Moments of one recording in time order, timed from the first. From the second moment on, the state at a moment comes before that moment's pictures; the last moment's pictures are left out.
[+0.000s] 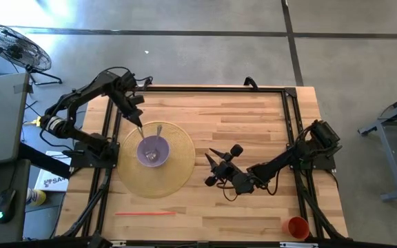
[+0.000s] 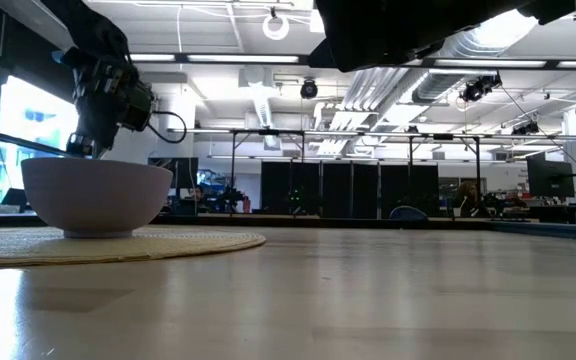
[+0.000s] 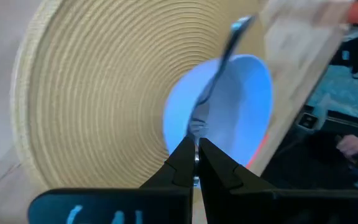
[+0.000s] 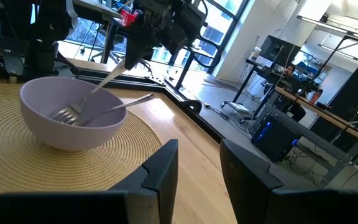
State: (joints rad) left arm 1.08 1.37 0.97 -1.32 0.65 0.31; right arm 0.48 1.80 0.90 0.74 1.22 -0.20
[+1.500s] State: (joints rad) left arm 0.83 1.13 1.25 -1.29 0.76 0.16; right arm 0.48 1.80 0.90 0.70 1.17 -0.20
